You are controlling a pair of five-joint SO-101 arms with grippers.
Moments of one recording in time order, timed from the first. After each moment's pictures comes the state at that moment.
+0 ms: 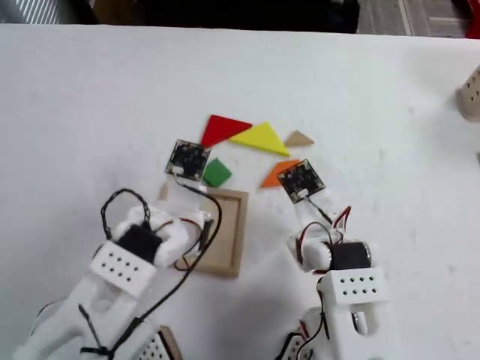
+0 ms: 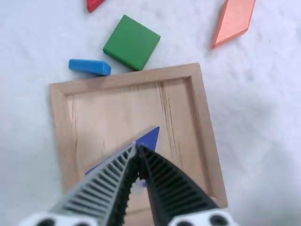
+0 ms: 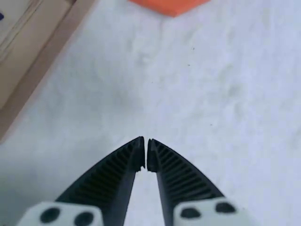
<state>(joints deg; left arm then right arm) 22.1 -47.6 66.5 49.5 10.4 -9.0 -58.9 71.6 59.7 25.9</state>
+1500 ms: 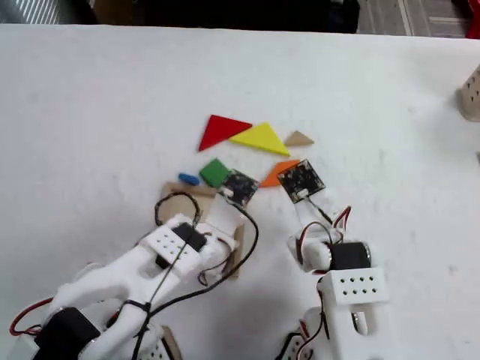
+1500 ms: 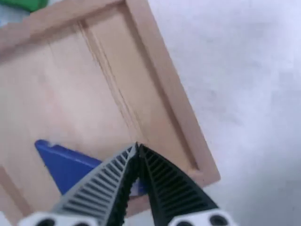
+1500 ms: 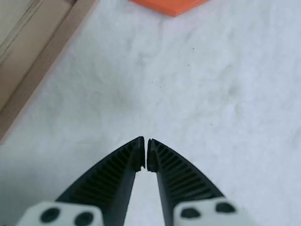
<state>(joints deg) 34.0 -21.1 63.9 43.6 7.7 -8.9 -58.9 71.6 59.7 25.9</state>
